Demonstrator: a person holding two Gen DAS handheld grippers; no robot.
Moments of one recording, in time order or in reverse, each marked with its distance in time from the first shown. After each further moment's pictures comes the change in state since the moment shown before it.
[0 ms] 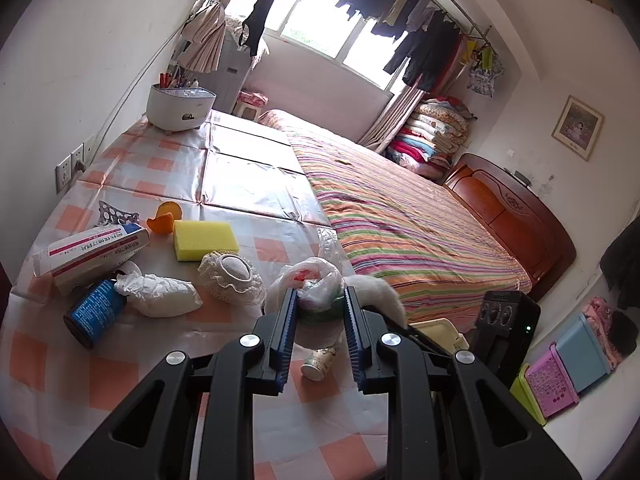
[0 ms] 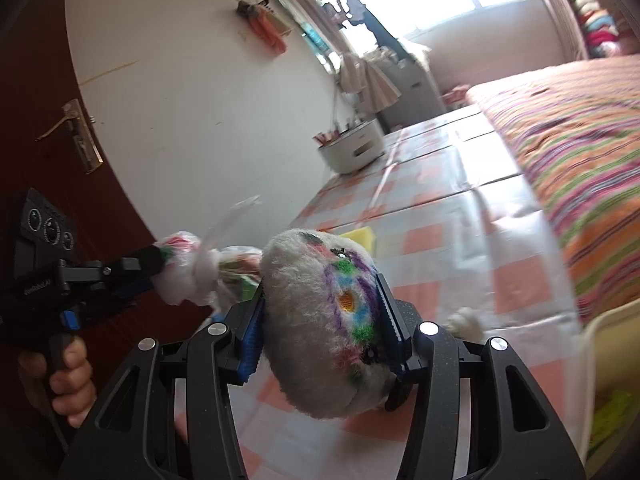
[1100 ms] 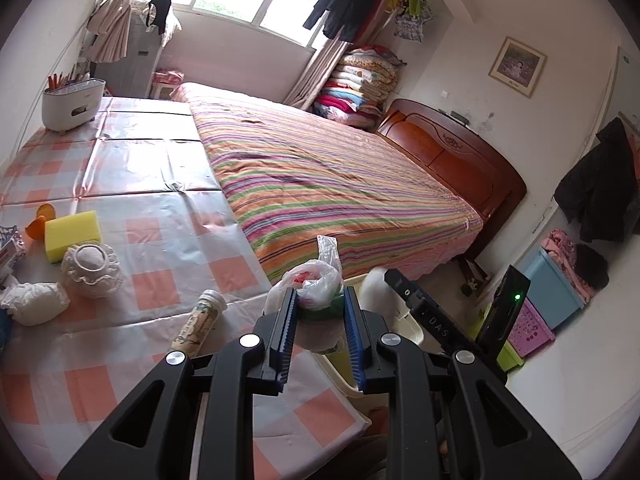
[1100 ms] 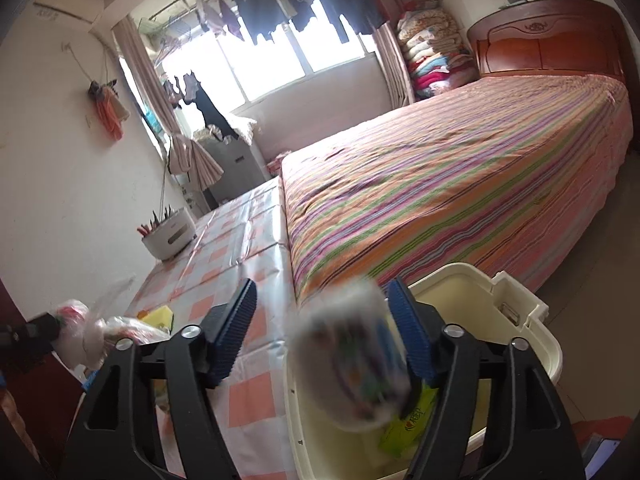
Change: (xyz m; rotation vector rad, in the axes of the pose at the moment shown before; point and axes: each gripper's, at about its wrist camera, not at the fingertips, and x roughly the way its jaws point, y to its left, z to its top) left arm 0.060 -0.113 -0.025 0.172 0.154 -0.208; right arm -0.163 -0.105 -0.006 0.183 -0.284 -0.597
